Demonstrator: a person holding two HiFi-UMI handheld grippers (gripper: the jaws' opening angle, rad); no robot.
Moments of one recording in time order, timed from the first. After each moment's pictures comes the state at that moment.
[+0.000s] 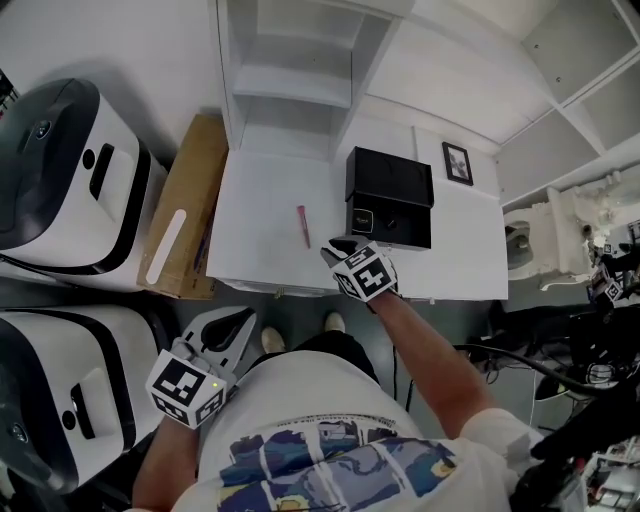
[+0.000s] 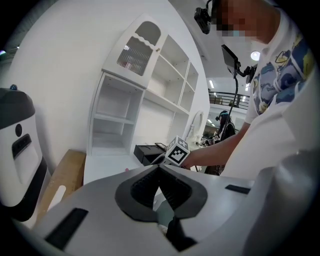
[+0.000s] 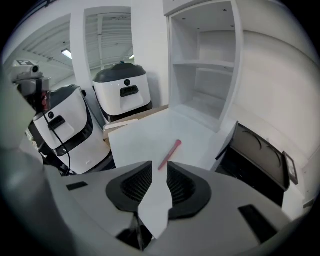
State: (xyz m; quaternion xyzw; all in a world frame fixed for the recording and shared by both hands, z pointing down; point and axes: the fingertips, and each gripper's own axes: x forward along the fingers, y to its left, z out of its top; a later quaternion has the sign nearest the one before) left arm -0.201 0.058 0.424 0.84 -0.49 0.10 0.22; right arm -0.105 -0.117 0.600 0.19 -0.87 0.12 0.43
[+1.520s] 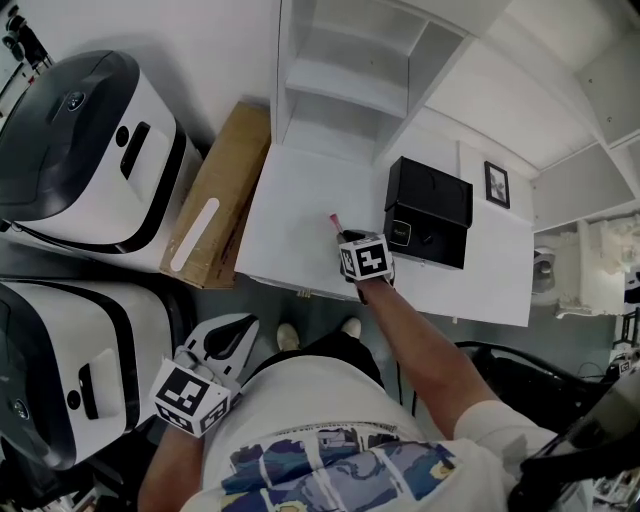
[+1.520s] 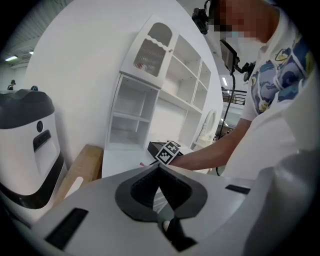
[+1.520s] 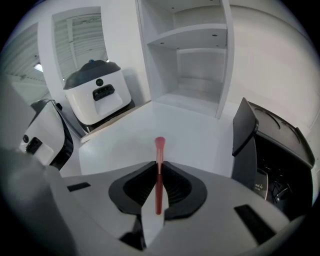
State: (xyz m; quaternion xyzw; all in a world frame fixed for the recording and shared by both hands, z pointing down) left arm -0.245 0.077 0.433 0.79 -0.55 0.11 0.24; right arm -0.154 -0.164 0.665 0.28 -0.84 0.20 0.43
